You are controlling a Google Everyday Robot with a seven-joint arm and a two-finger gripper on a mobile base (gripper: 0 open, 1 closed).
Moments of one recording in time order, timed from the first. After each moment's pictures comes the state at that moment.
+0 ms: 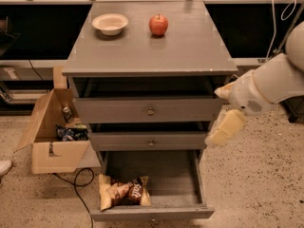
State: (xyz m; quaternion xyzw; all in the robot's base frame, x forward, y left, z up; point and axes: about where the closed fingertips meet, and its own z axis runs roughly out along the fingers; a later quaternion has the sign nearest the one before) arm 0.485 -0.164 0.823 -0.55 0.79 0.14 0.24
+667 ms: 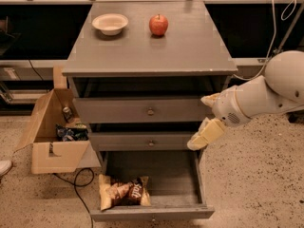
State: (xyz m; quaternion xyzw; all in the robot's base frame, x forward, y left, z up) arm 0.506 -0.133 0.775 -0.52 0.78 0.18 0.29
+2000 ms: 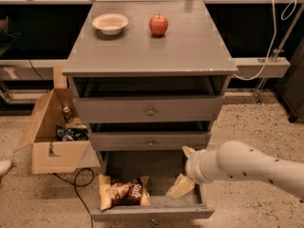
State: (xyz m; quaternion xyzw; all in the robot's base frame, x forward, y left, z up) arm 0.466 -0.092 0.568 -0.52 0.79 0.14 0.30
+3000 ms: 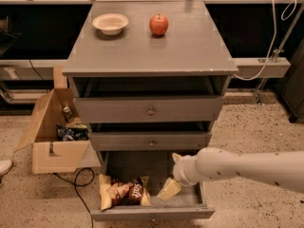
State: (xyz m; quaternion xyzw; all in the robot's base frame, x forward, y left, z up) arm 0.487 -0.067 0.484 -0.53 0.80 0.14 0.26
